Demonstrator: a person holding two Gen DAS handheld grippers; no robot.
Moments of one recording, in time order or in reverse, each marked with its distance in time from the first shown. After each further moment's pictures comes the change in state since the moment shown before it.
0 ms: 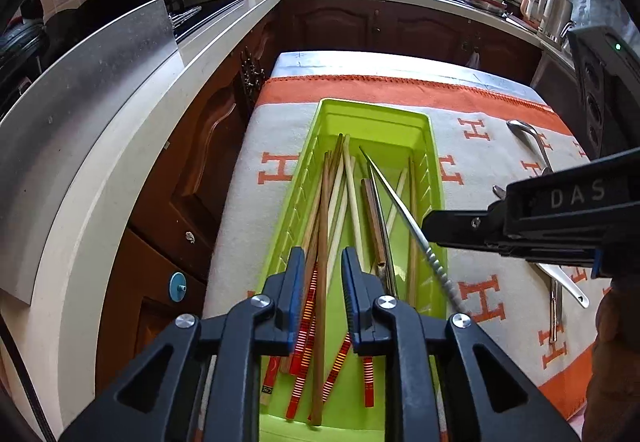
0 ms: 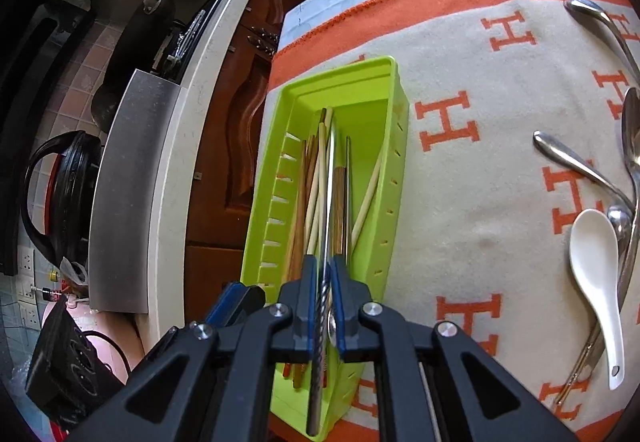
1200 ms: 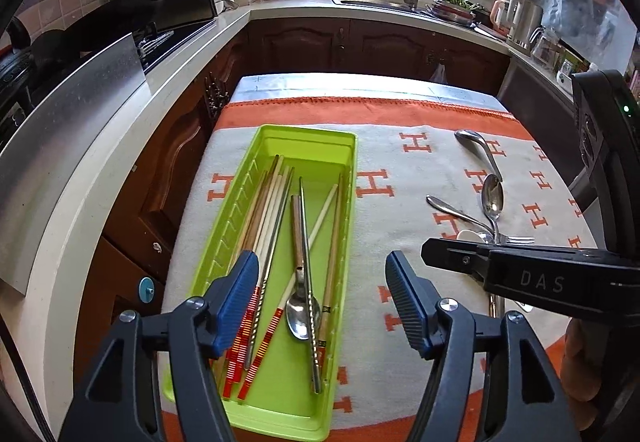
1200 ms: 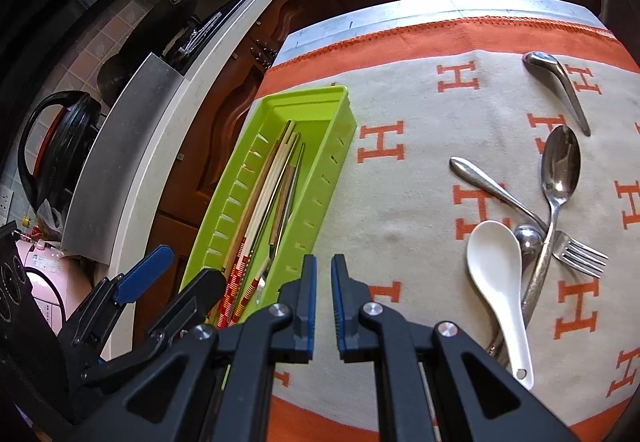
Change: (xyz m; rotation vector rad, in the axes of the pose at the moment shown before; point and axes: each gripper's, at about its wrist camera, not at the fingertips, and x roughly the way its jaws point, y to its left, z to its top) left arm -0.038 -0.054 0.000 0.036 -0.048 -0.085; right arm -0.055 -0.027 -0.028 -0.195 -0.106 -0.113
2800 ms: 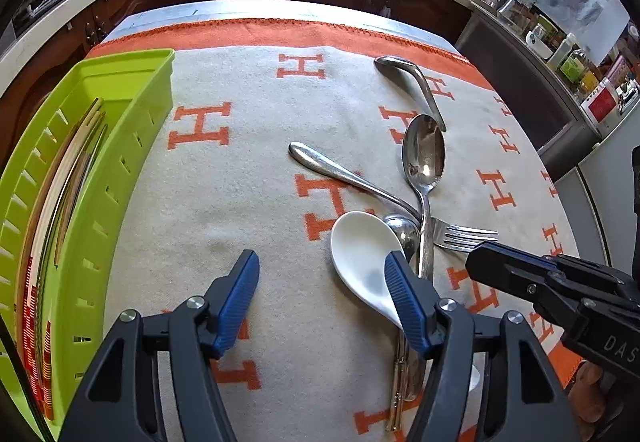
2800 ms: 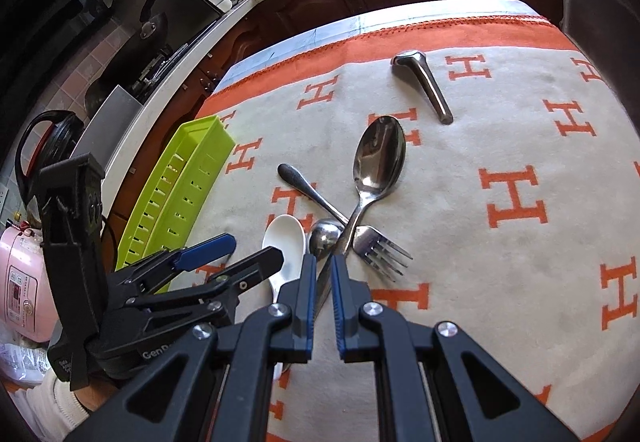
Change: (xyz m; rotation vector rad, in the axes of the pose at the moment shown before) left arm 0.119 -0.115 -0.005 0.000 0.179 -0.199; right arm -0.046 -0.135 -0.023 -0.022 -0.097 -0.035
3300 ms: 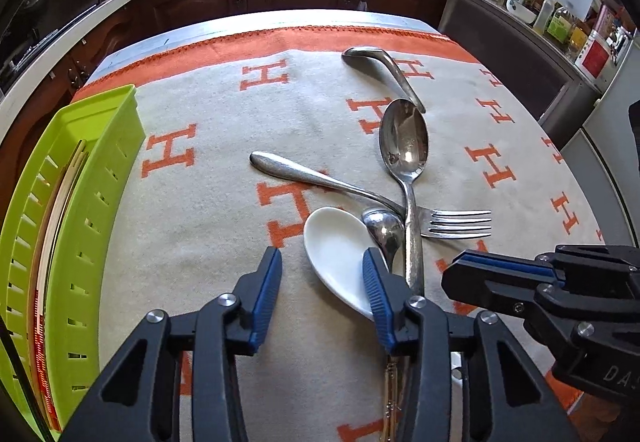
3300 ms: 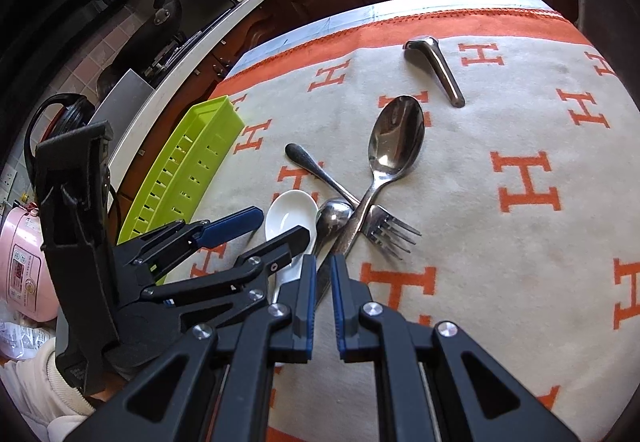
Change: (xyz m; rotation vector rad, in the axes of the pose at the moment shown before) left arm 0.006 -0.034 -0.004 0.142 -0.018 0.055; right arm 0.005 -0.004 -0.013 -0.031 0.020 0.040
